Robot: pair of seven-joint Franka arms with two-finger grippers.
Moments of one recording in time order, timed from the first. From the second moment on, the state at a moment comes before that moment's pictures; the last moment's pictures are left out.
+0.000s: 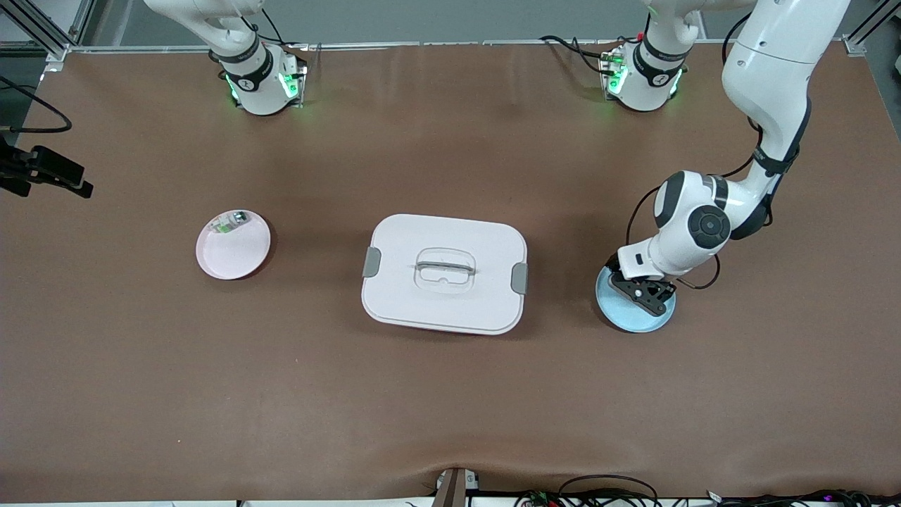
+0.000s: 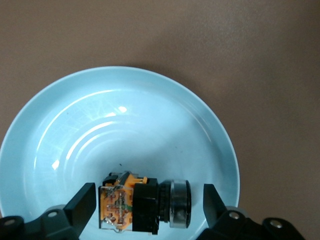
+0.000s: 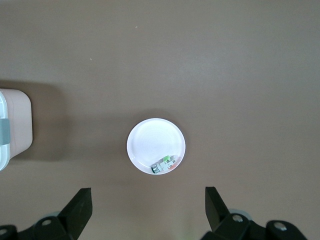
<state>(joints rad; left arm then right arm) -0.01 0.49 -0.20 -2.11 0.11 2.61 0.39 -0.02 0.04 -0.06 -1.49 0.02 1.49 -0.03</state>
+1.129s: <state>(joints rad) 0.04 0.17 -0.28 -1.92 -0.04 2.20 0.22 0.08 0.04 -0.05 -1.49 0.02 1.43 -0.03</state>
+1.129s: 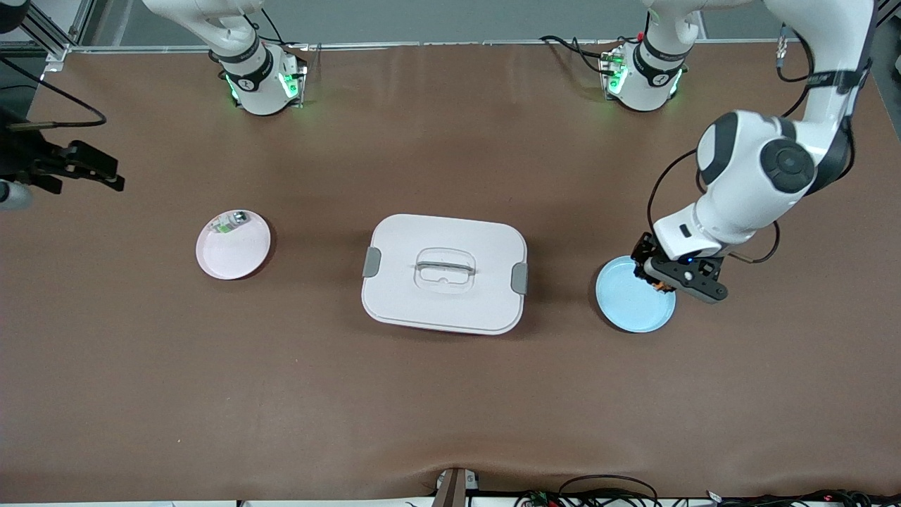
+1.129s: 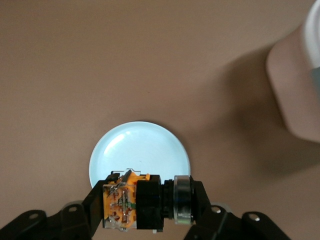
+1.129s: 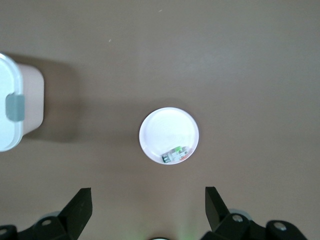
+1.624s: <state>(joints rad) 0.02 0.17 -0.44 -1.67 -0.16 1.96 -0.38 0.21 0.05 -0.04 -1.51 0.20 1.46 -0.01</state>
